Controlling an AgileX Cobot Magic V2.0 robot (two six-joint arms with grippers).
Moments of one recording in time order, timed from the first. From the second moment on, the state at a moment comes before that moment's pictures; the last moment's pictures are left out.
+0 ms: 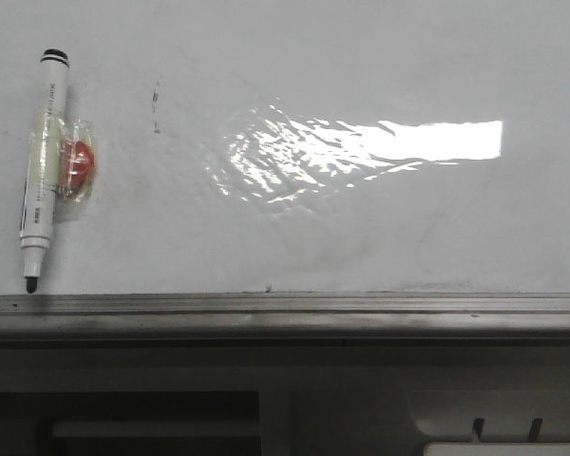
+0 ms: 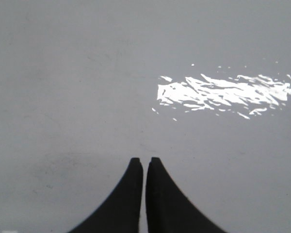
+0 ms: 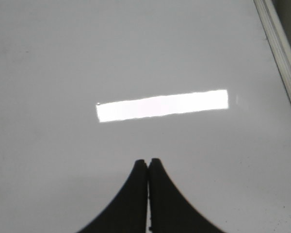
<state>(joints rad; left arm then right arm) -0.01 0.00 0.01 0.03 0.07 -0.09 -0.10 -0.01 0.01 0.02 -0.01 0.03</state>
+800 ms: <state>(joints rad) -0.01 0.12 -0.20 0.00 0.22 -0.09 -0.06 0.28 -0.23 0.22 0.30 0.03</state>
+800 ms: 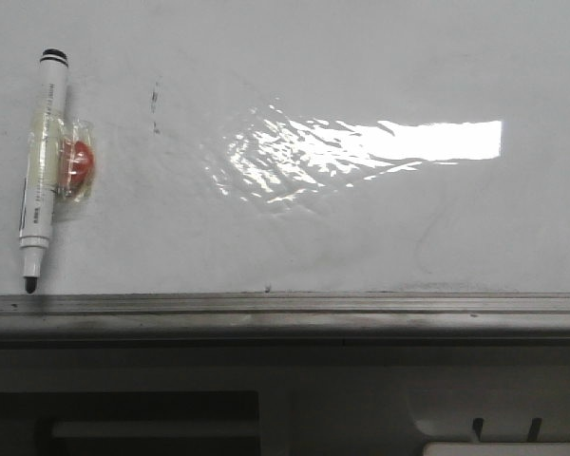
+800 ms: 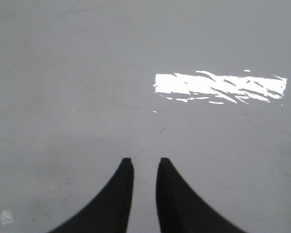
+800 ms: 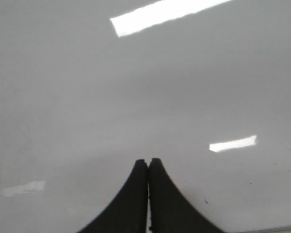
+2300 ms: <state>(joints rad) -0.74 1.01 -0.20 -0.18 -0.40 -0.09 -0.06 0.28 -0.22 0.24 0.29 0.03</state>
